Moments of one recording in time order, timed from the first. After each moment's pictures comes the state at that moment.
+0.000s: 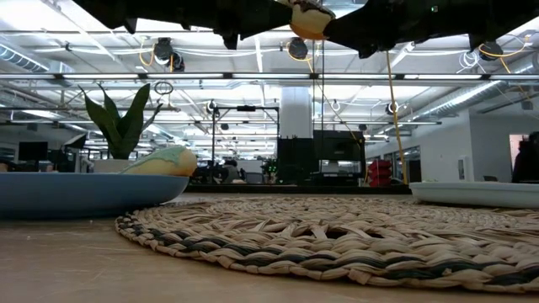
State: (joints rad) left arm -0.14 1.54 0.82 0.69 -0.20 0.17; right arm 0.11 1.18 0.53 0.59 0.16 -0.18
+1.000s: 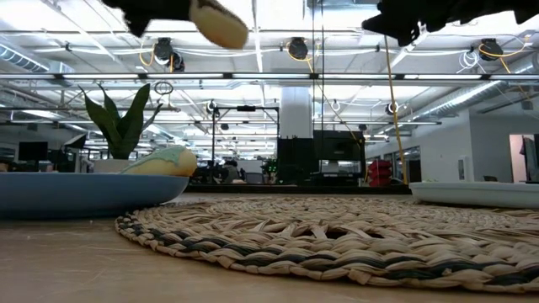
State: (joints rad) left arm -0.45 1.18 0.78 -0.05 -0.58 -0.23; right arm 0.13 0.77 0.53 0.10 0.16 -0.09
